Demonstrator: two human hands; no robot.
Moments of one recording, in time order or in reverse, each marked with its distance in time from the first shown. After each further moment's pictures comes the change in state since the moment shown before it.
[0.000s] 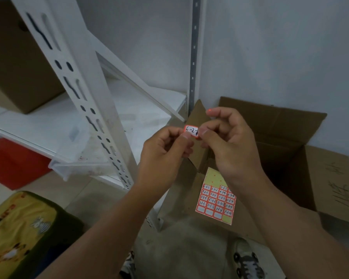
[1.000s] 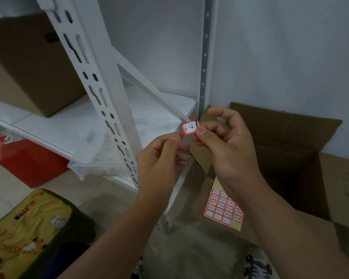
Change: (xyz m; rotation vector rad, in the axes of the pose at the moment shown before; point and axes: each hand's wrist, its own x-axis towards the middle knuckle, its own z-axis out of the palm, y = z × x) left_hand -0.017 0.014 -0.008 -0.189 0.237 -0.038; right_hand -0.003 -0.014 0.019 0.186 -0.030 0.052
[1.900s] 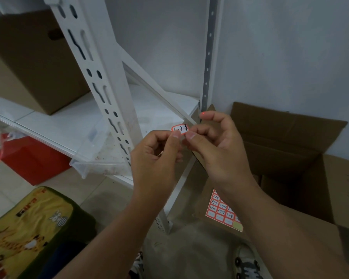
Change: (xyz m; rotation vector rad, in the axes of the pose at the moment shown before) left_hand 0.004 0.005 -0.008 0.166 0.073 0.195; right_hand -0.001 0.004 0.014 0.031 -0.074 0.033
